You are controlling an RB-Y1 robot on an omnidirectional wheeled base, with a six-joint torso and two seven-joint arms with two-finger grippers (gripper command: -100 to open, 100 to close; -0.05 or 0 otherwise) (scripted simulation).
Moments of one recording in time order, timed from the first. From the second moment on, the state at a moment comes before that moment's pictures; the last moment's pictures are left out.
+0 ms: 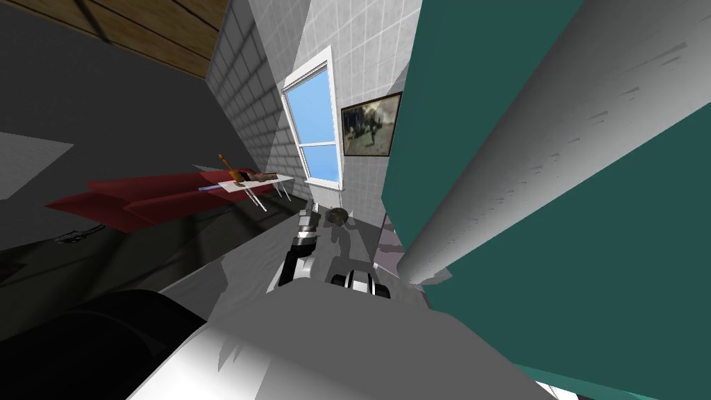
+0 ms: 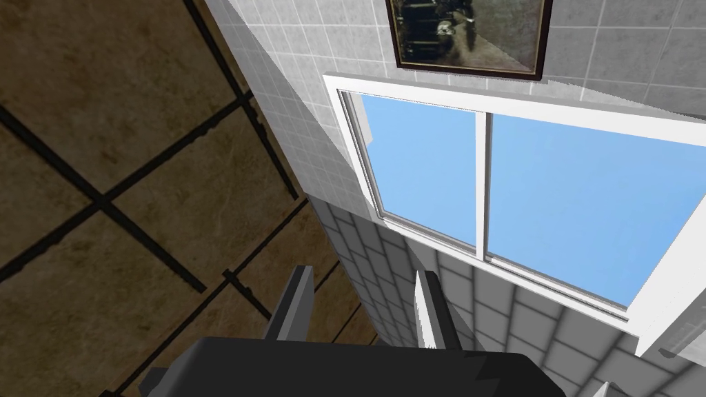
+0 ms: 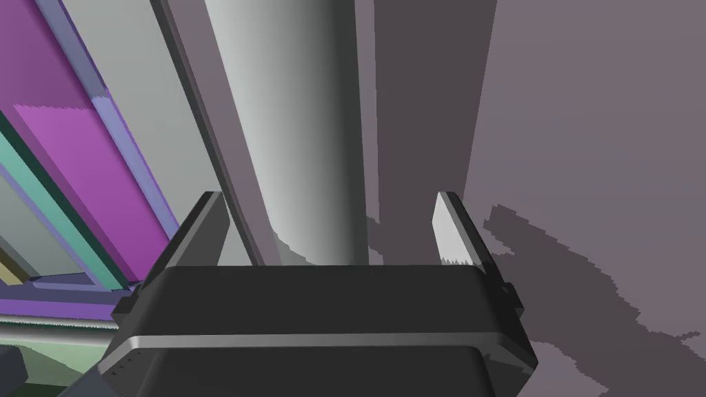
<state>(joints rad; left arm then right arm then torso) 0.46 -0.04 -0.03 -2.22 0.03 -0.44 -0.01 0.07 -0.07 -0.95 -1.28 1.01 -0.80 2.01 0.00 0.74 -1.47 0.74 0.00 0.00</state>
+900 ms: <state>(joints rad) 0.46 -0.04 -0.03 -2.22 0.03 -0.44 -0.01 0.10 -0.09 -0.92 -1.31 1.02 -0.81 1.96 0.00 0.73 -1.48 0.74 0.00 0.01</state>
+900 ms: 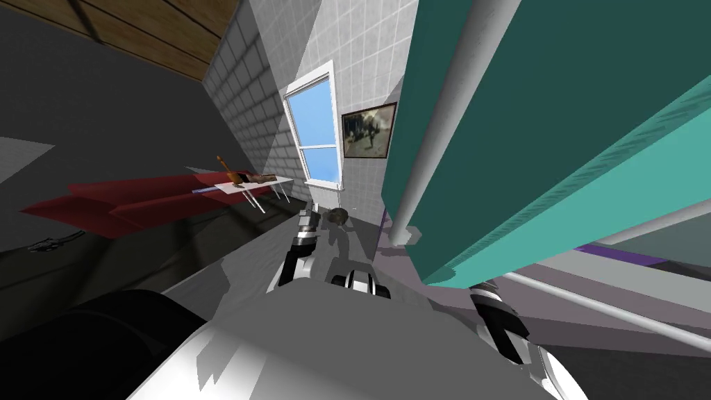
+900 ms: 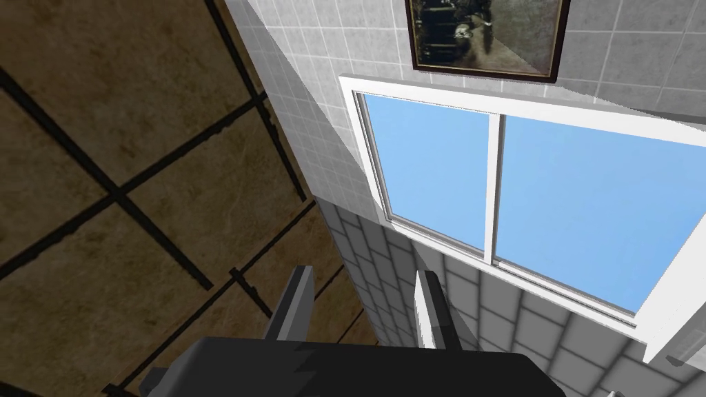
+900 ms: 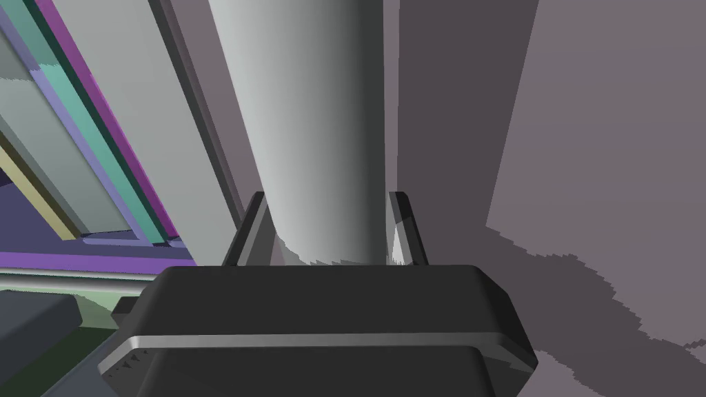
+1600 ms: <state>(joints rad) 0.46 -0.04 -0.03 -2.22 0.03 -0.44 -0.01 0.20 -0.06 -0.84 -1.38 1.04 -1.00 1.90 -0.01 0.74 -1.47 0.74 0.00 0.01</state>
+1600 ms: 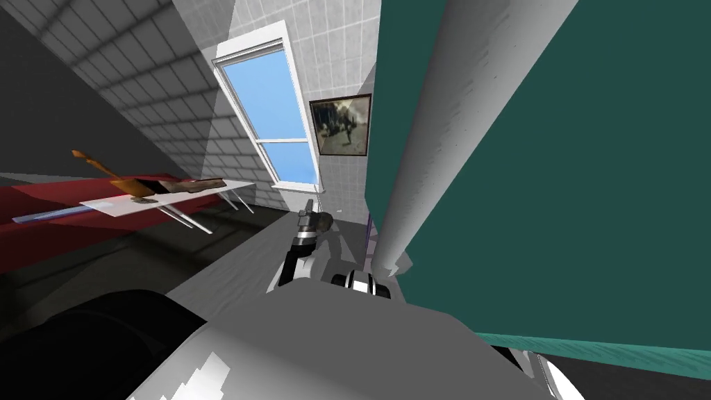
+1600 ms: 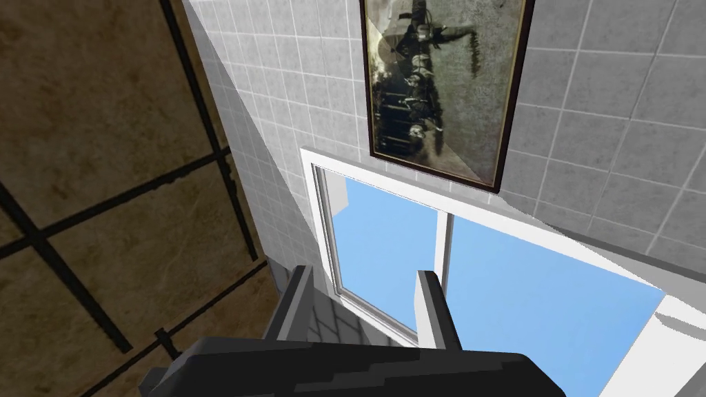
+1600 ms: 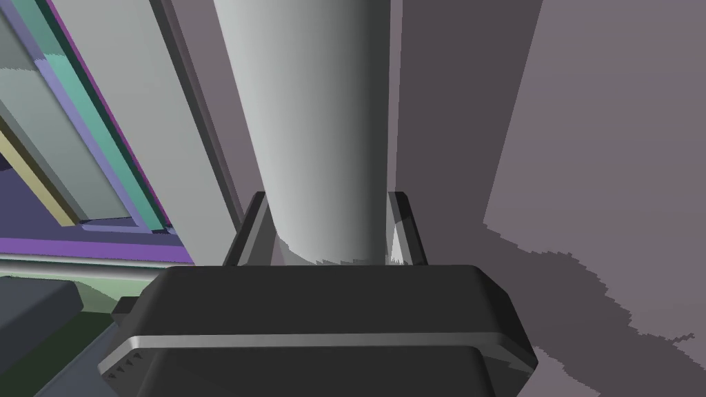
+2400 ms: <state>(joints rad) 0.46 -0.04 -0.03 -2.22 0.03 -0.44 -0.01 0.34 -0.03 -0.75 -1.51 1.07 -1.21 1.82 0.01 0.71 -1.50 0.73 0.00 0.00</state>
